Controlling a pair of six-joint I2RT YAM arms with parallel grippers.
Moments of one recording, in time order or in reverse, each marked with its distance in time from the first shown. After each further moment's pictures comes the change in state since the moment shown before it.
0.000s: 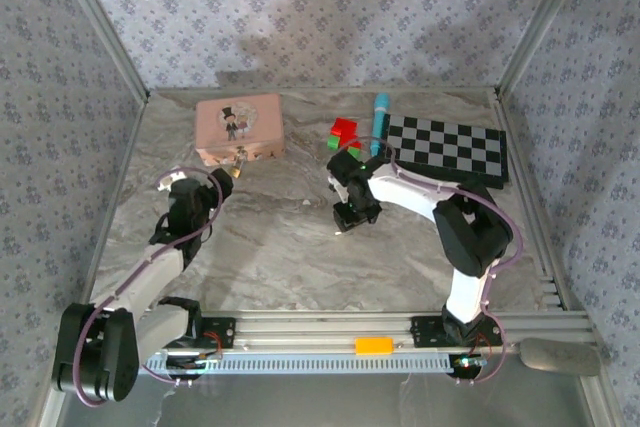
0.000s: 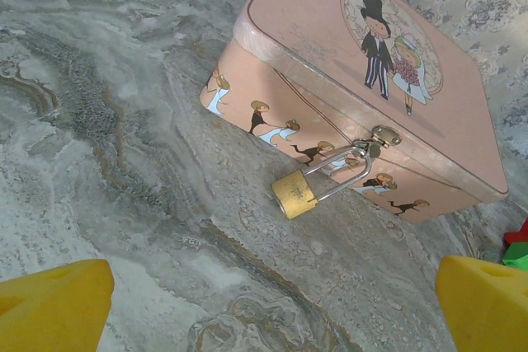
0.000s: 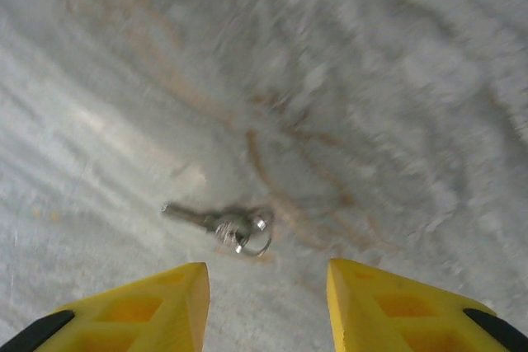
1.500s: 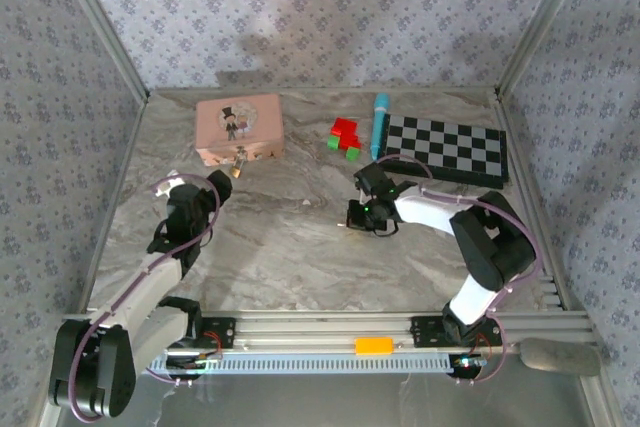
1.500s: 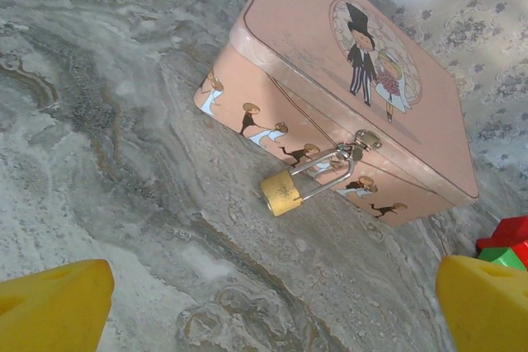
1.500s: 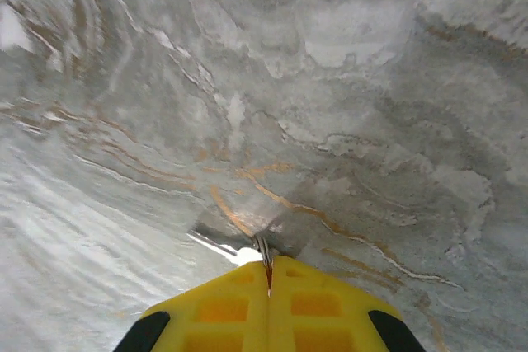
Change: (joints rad) left arm -0.026 -0.077 -0.032 -0.010 -0.010 -0.045; right arm -0.108 -0.159 -0.375 0.498 -0.207 0.466
